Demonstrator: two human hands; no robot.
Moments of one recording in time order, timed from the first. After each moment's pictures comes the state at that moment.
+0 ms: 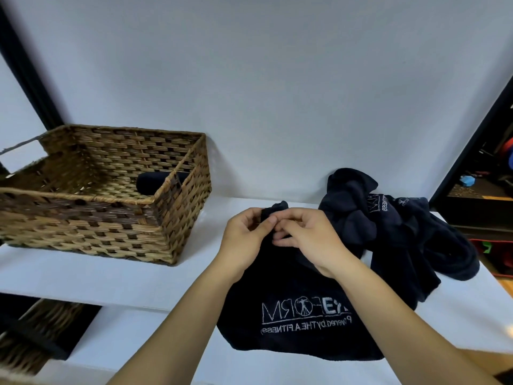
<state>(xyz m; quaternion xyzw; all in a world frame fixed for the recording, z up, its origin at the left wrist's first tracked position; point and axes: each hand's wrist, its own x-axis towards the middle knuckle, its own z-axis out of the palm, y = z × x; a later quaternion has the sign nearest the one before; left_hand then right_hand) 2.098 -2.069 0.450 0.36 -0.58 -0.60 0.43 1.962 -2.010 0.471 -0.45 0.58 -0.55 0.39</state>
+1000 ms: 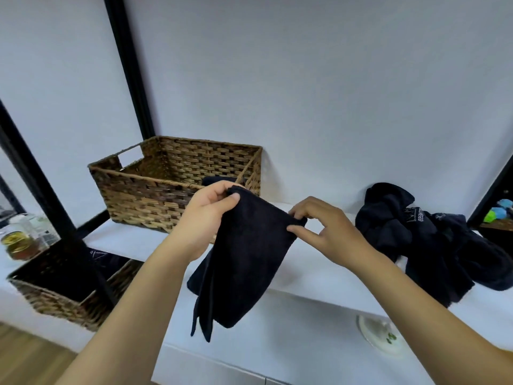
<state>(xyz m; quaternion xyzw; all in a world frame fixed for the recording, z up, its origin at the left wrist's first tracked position) 2.271 -2.017 0.547 0.33 -0.61 -0.56 0.45 2.015 -1.982 0.500 -0.78 0.50 -0.37 0.07</state>
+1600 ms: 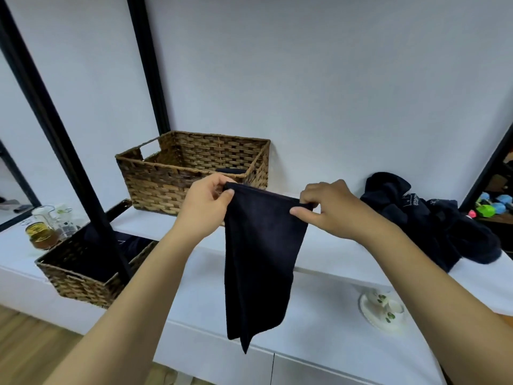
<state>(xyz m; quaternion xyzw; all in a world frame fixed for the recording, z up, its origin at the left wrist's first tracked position) 2.314 -1.987 0.543 0.46 -0.68 -0.33 0.47 2.050 -1.932 0.552 -0.78 0.57 -0.24 0.03</state>
